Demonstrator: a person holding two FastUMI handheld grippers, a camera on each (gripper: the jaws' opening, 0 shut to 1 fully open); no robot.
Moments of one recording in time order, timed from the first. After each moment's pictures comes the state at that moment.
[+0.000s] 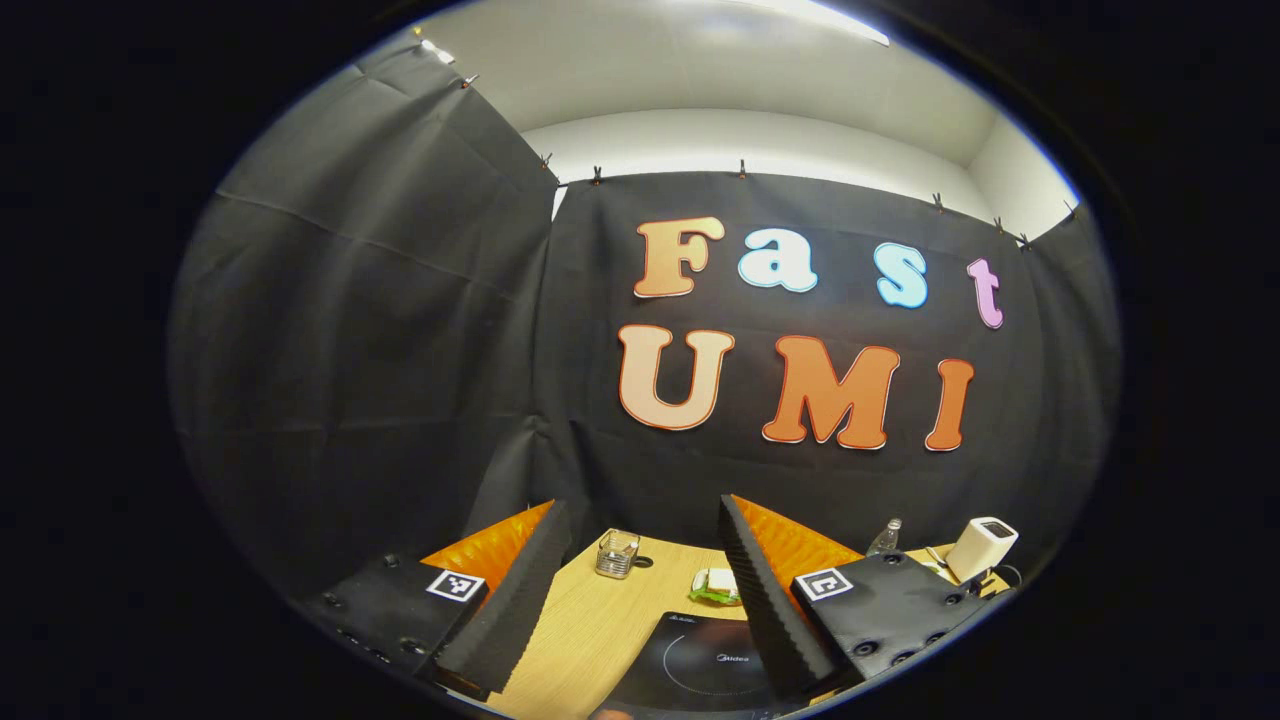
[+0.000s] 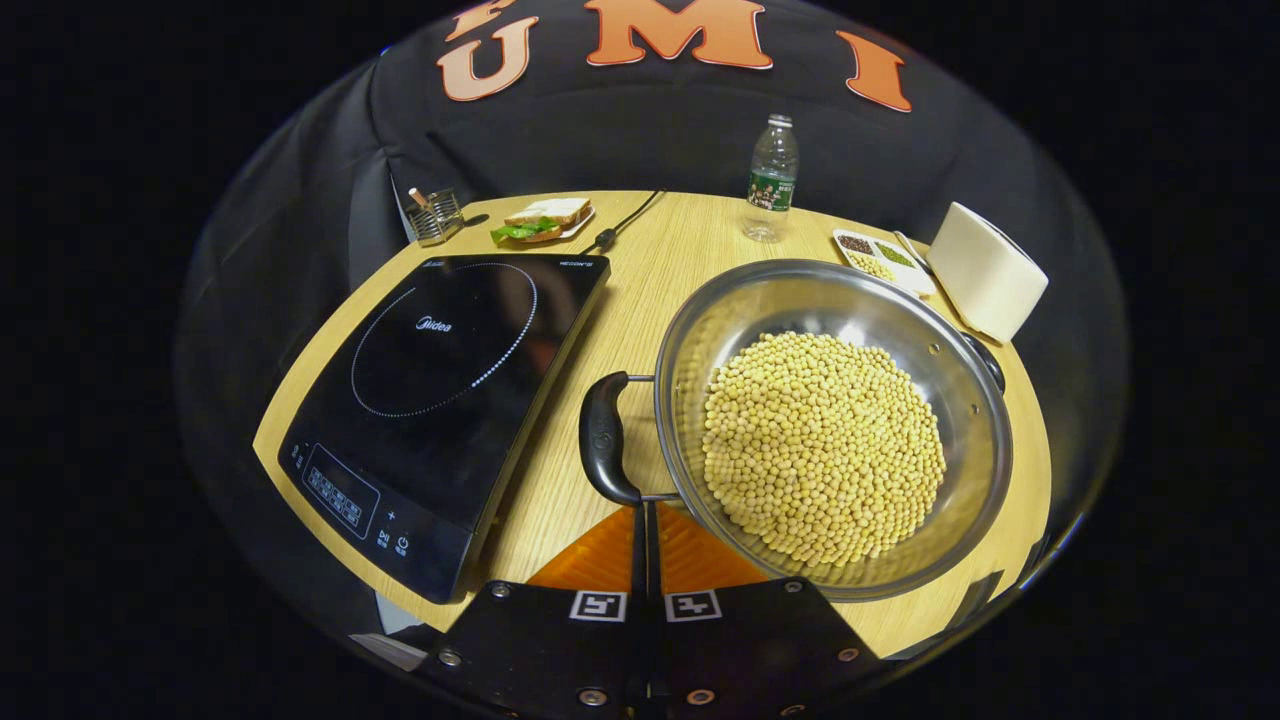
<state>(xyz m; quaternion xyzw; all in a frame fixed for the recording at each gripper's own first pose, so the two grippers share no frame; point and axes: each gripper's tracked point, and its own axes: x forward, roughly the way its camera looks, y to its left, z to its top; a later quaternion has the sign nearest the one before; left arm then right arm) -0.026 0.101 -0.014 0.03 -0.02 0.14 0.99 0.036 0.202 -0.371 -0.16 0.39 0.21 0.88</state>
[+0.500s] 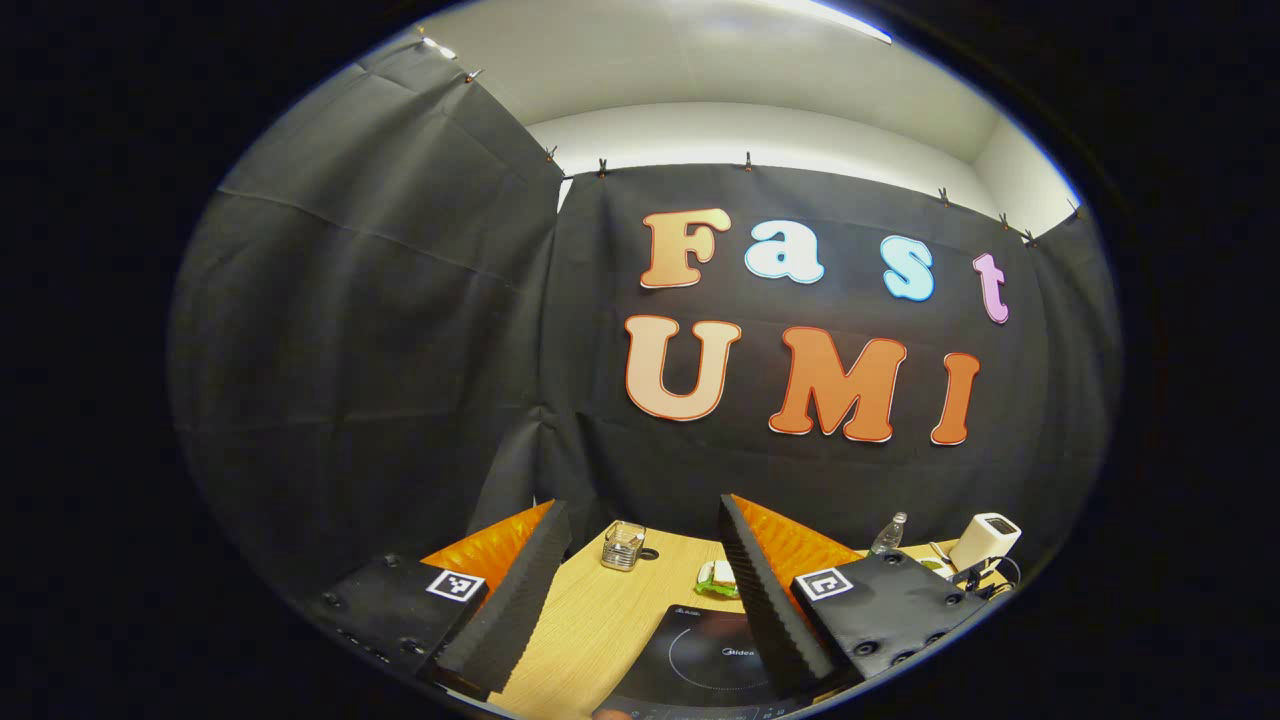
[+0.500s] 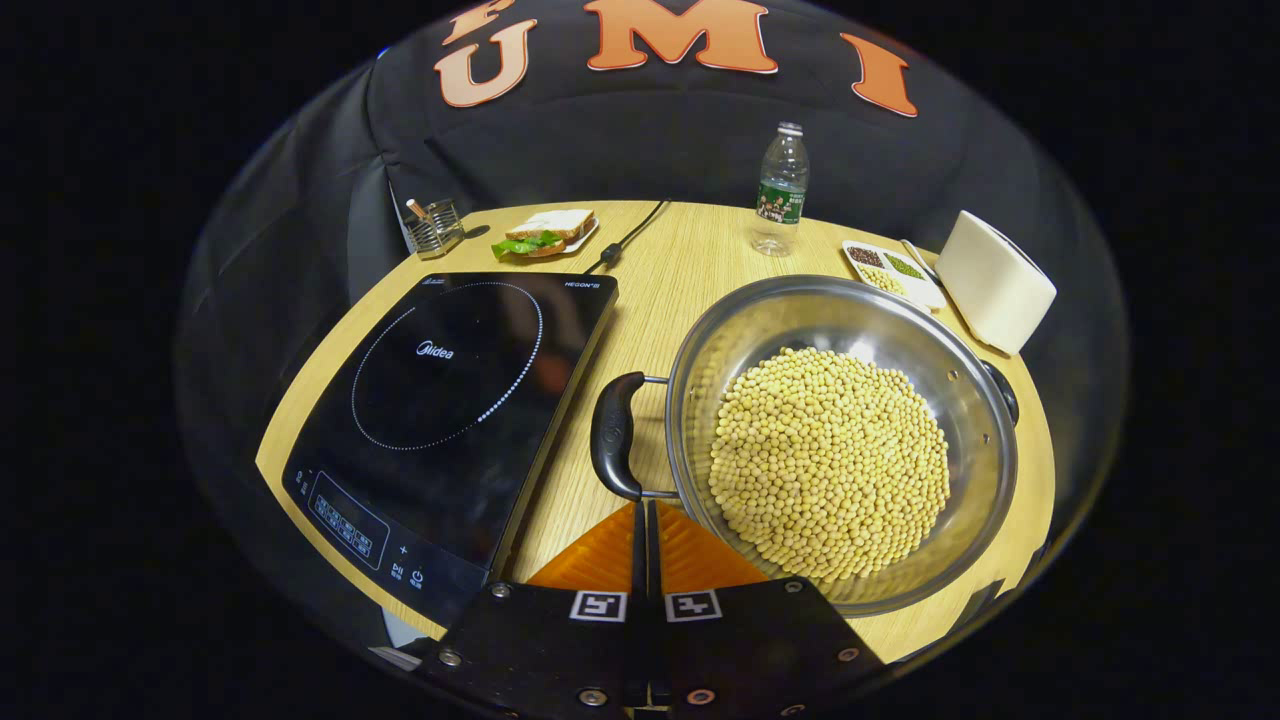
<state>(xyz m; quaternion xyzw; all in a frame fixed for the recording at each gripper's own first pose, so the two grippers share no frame) -0.030 0.110 -0.018 0.03 0.00 0.15 0.99 0.055 0.221 -0.365 -0.15 0.38 0.22 0.88</state>
